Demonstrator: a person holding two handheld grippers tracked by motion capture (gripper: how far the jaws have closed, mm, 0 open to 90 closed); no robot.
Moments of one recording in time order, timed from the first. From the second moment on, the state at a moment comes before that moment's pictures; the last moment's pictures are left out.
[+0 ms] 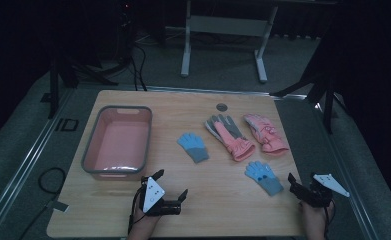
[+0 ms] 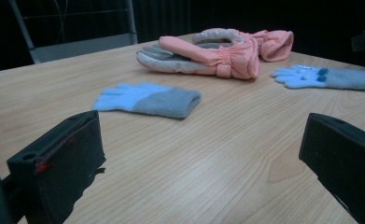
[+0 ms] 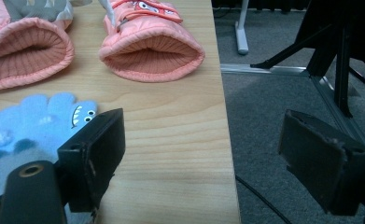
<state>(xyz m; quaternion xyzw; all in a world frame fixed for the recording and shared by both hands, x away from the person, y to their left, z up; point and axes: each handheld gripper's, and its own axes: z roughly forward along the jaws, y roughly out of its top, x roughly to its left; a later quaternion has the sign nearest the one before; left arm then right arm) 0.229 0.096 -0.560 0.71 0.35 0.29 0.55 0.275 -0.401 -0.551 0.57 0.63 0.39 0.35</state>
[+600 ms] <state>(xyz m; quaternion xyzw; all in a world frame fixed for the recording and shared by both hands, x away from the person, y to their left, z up) 0.228 0.095 -0.560 0.71 0.34 0.29 0.55 0.288 -0.392 -0.503 0.58 0.67 0.39 0.26</state>
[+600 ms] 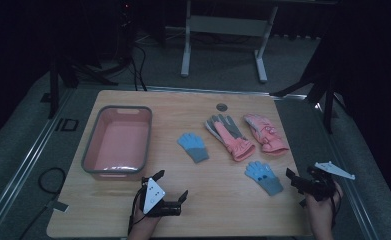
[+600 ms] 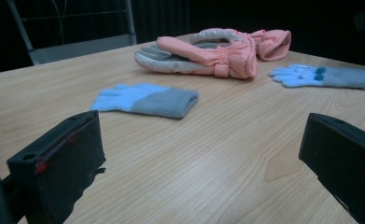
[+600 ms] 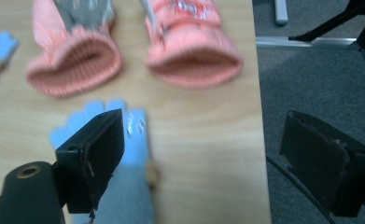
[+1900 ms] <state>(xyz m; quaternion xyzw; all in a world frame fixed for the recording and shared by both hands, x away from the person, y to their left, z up) 0.229 0.096 -0.560 0.71 0.33 0.27 0.56 0.365 -0.238 -0.402 0.34 0.81 0.42 0.21</state>
